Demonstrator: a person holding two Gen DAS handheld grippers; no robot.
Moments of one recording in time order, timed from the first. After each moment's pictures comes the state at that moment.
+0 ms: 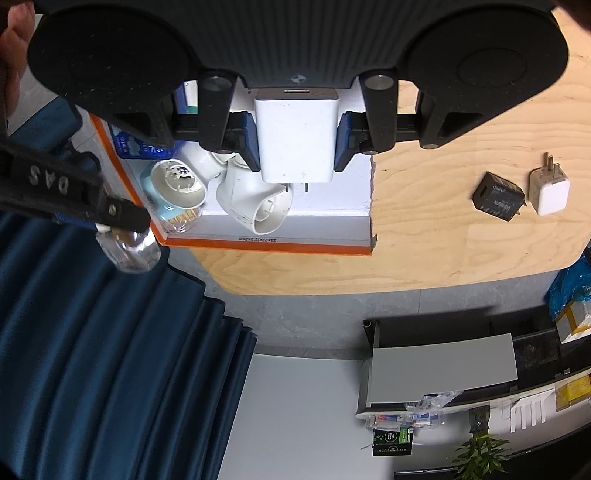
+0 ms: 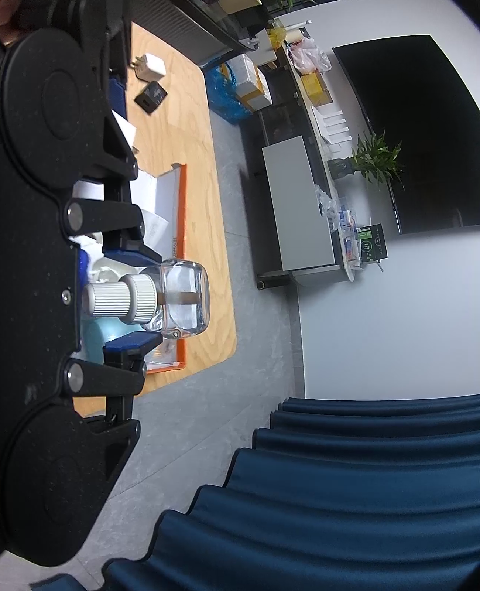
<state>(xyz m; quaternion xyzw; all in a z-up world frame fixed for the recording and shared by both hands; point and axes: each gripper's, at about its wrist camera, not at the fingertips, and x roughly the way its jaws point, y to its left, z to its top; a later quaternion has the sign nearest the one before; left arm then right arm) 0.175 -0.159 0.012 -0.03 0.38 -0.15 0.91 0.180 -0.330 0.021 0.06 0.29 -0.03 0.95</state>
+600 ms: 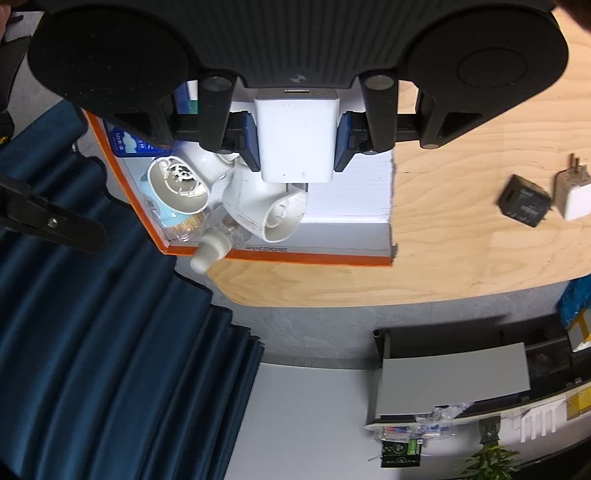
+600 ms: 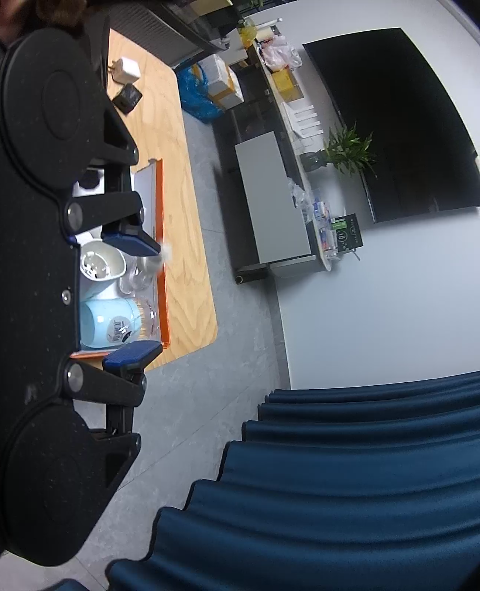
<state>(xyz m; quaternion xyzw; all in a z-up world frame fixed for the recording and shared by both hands) 0.187 -0.169 -0.001 -0.03 0.39 -0.17 0.90 0.154 -0.348 0.033 0.09 0.26 -0.04 0.96</state>
